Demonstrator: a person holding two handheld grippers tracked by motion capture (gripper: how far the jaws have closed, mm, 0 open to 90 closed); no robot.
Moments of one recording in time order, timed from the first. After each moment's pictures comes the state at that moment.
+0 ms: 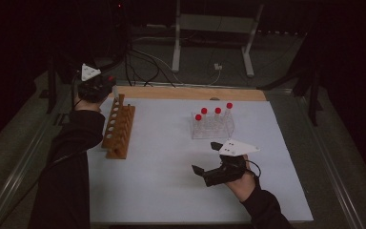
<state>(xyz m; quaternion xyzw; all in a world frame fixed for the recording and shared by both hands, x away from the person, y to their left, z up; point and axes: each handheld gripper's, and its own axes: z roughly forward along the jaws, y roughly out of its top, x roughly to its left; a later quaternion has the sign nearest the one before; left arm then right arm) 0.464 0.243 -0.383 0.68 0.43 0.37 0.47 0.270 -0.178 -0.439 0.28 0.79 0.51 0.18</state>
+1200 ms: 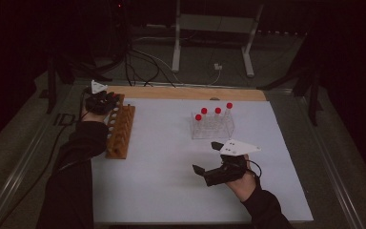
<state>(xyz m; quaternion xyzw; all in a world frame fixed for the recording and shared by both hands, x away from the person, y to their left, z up) 0.475 0.244 -0.441 0.71 0.46 0.33 0.42 0.269 -0.180 -0.437 0.28 0.79 0.52 0.18</state>
